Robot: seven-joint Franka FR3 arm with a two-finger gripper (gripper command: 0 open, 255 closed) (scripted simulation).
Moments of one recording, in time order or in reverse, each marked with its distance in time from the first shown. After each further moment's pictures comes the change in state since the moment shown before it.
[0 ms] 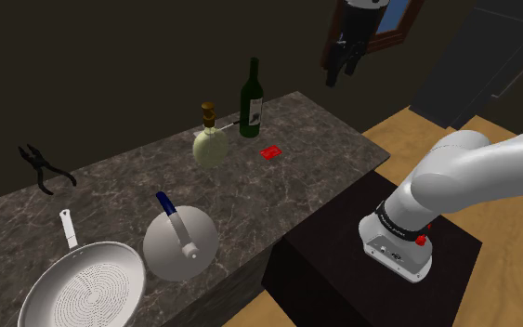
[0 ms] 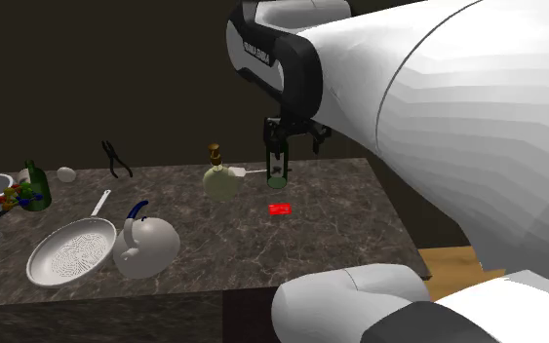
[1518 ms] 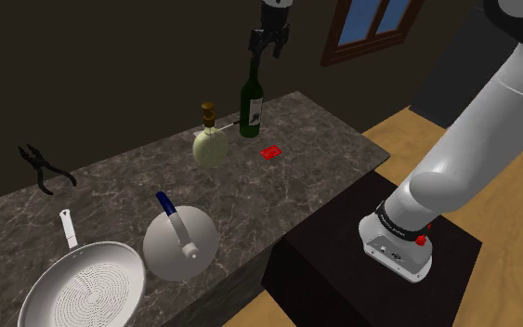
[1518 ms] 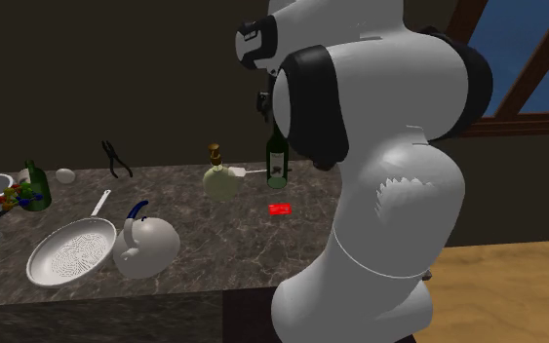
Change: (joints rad) arm -0.027 0.762 -0.014 0.528 -0.011 0.340 -0.009
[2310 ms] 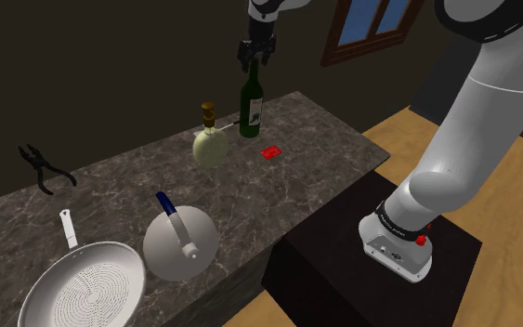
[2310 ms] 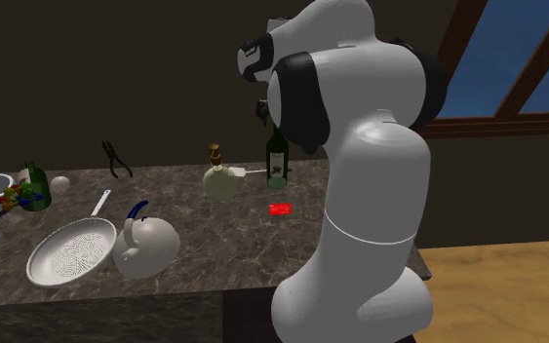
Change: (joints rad) arm -0.001 0.171 -0.002 0.096 -0.001 0.095 0.000
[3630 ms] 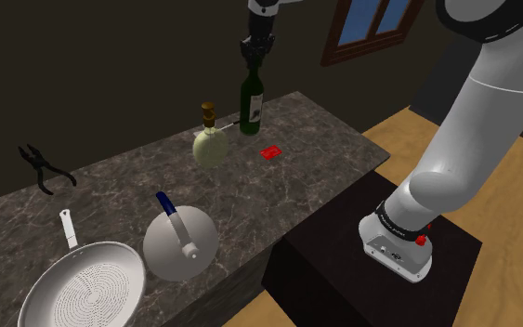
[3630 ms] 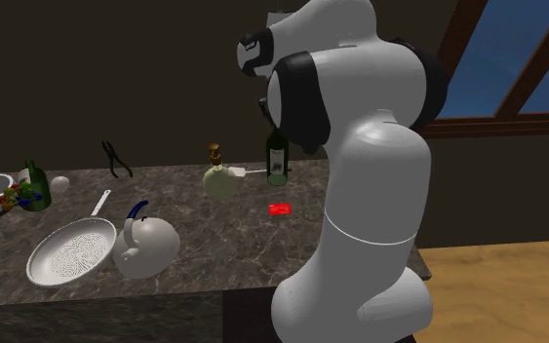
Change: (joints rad) arm 0.000 -0.004 0.000 0.033 0.000 -0.036 0.001
